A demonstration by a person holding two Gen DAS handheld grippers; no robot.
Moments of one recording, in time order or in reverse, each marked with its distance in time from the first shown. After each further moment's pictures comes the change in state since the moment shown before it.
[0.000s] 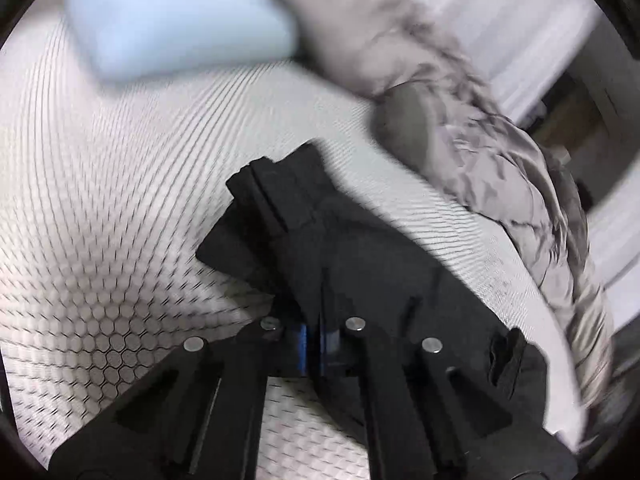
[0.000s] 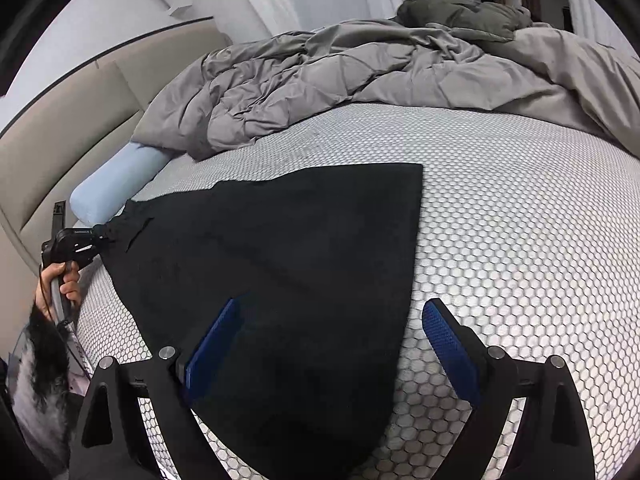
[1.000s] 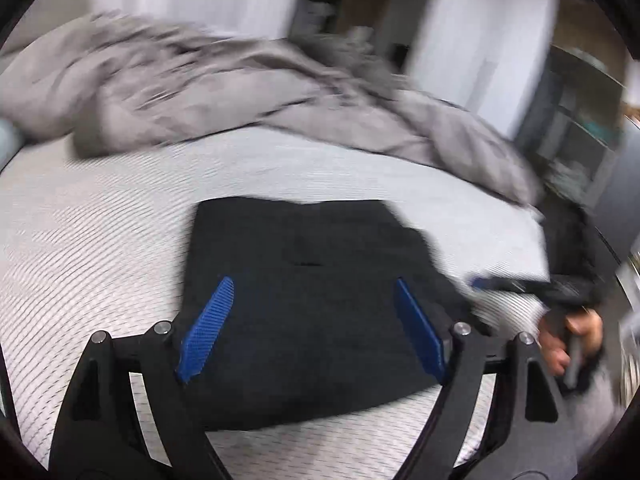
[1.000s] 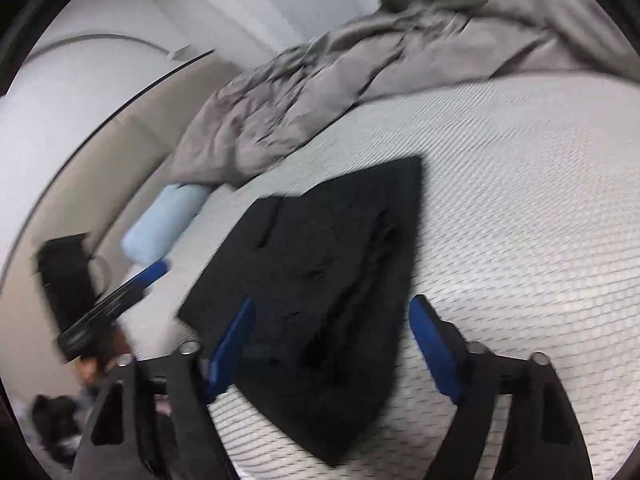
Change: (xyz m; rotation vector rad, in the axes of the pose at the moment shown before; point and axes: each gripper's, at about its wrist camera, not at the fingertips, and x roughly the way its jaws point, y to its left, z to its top) left arm -0.017 -0.237 -0.119 0.579 0.129 -0.420; right arm -0.002 -0.032 0.001 0.201 0.067 0.311
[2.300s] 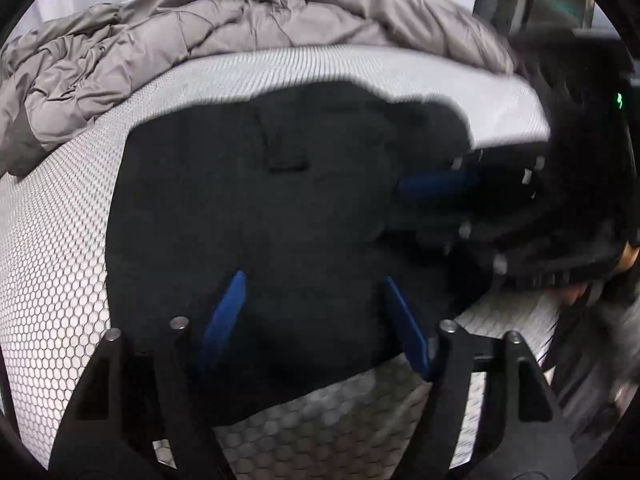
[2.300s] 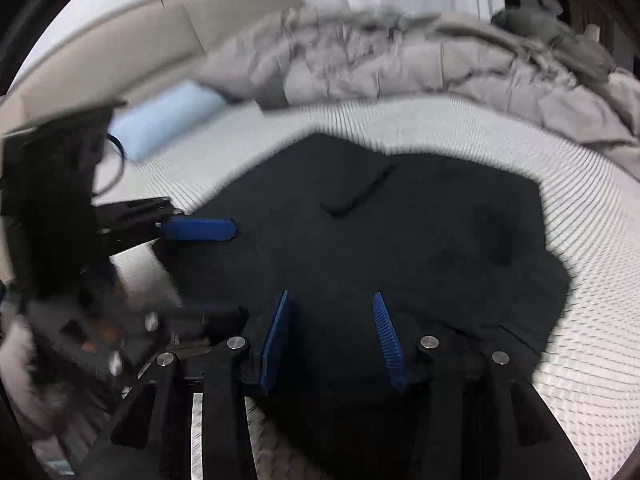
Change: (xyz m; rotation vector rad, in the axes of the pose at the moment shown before) left arm 0.045 -0.033 -0.075 0.400 0.271 -0.070; right arm 0.100 0.101 -0.026 -0.467 0.124 -0.295
